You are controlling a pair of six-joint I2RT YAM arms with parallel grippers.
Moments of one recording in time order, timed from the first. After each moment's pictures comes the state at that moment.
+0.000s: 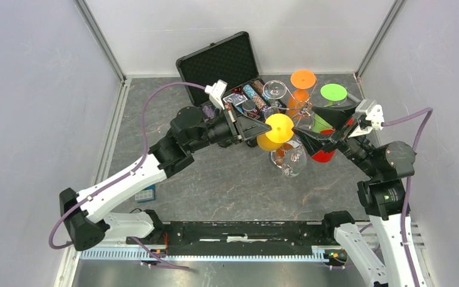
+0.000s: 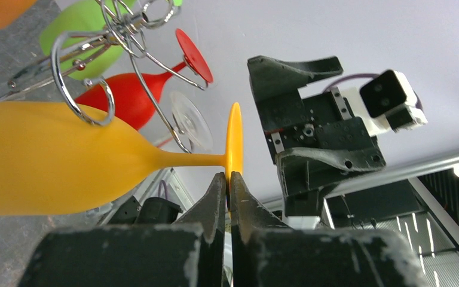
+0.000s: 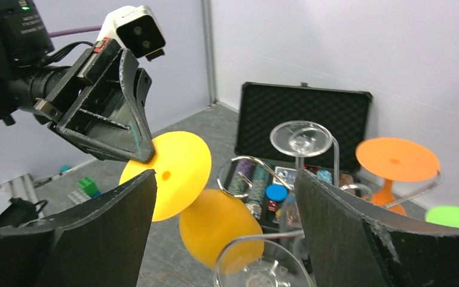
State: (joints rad) left arm -0.90 1.23 1.16 0.13 0.25 -1.13; right arm 0.17 0.59 0.95 -0.06 -0.58 0.20
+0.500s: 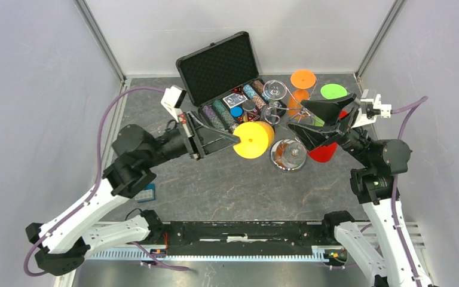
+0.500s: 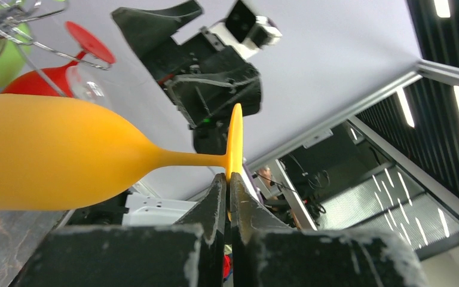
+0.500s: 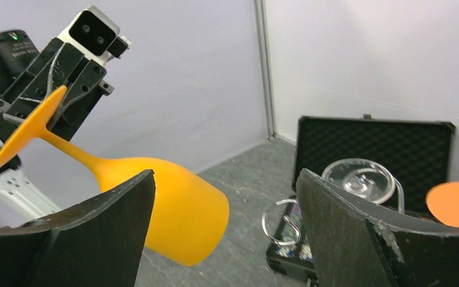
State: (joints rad) left arm -0.90 0.90 1.11 0.08 0.36 -1.12; right arm 0.18 0.68 0.89 0.28 -0.72 0.50
